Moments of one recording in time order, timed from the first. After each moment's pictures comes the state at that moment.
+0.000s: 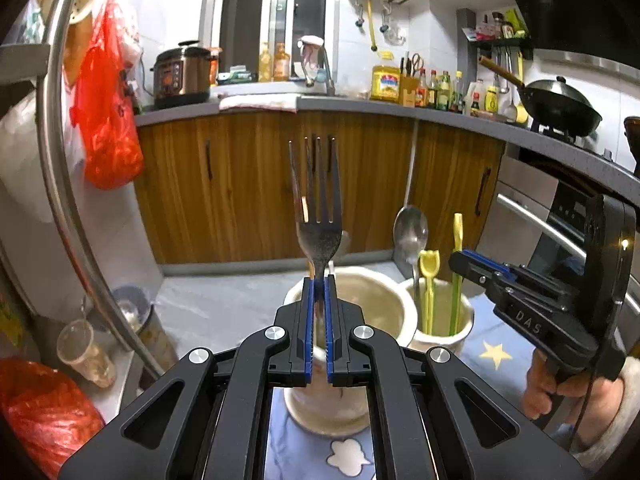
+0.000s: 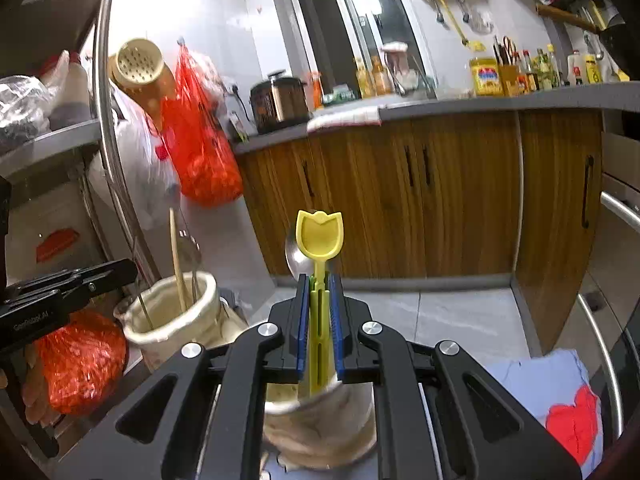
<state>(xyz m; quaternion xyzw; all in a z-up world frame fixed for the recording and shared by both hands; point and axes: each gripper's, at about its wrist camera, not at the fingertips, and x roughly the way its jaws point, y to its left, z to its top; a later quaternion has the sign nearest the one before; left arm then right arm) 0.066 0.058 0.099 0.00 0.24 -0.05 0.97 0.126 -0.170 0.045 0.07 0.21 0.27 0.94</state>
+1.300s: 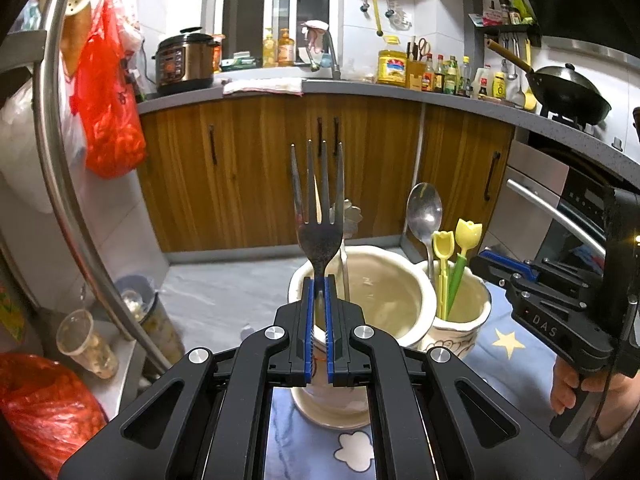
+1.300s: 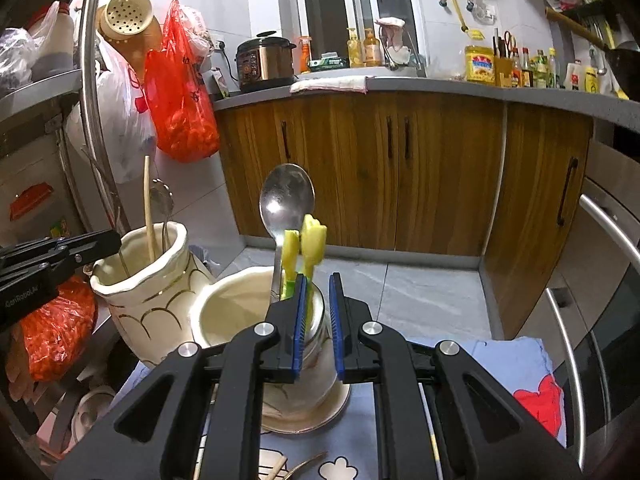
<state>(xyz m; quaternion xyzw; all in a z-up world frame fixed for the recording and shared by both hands) 0.075 0.062 0.085 0.01 0.26 -0.04 0.96 0.124 -0.168 0.036 0.01 0.25 0.23 0.94</state>
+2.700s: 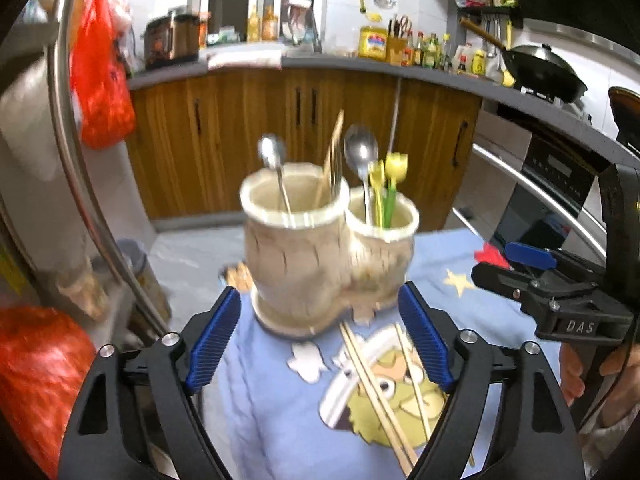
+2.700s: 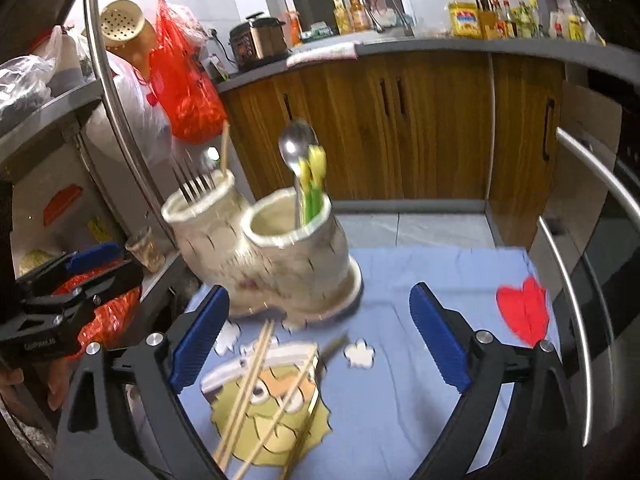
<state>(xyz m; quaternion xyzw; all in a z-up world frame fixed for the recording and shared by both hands) 0.005 0.032 0.067 0.00 0.33 -0.07 0.94 0.044 -0.213 0.030 0.06 0.34 0.24 0.91</state>
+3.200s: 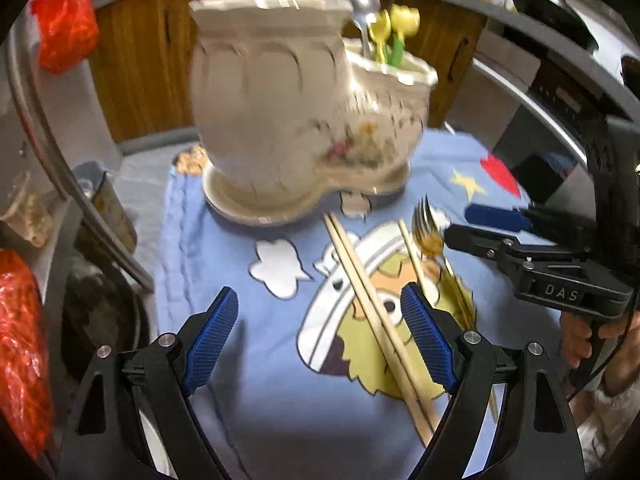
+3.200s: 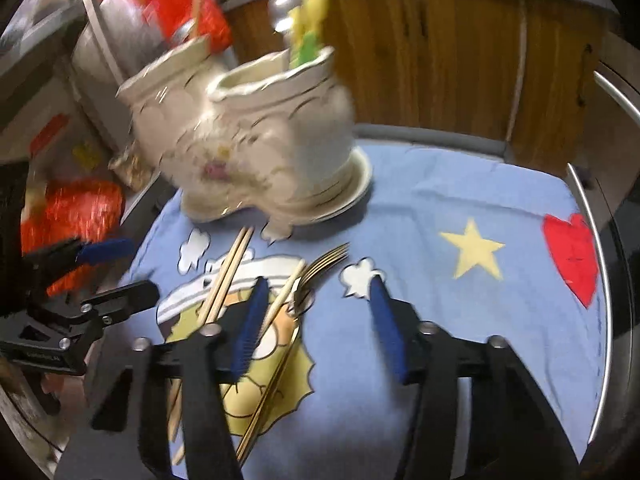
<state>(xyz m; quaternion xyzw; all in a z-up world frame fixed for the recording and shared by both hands) 0.024 0.027 -0.016 -0.01 0.46 -0.12 0.88 0.059 -0.177 -0.031 -0.02 0.44 0.28 0.85</state>
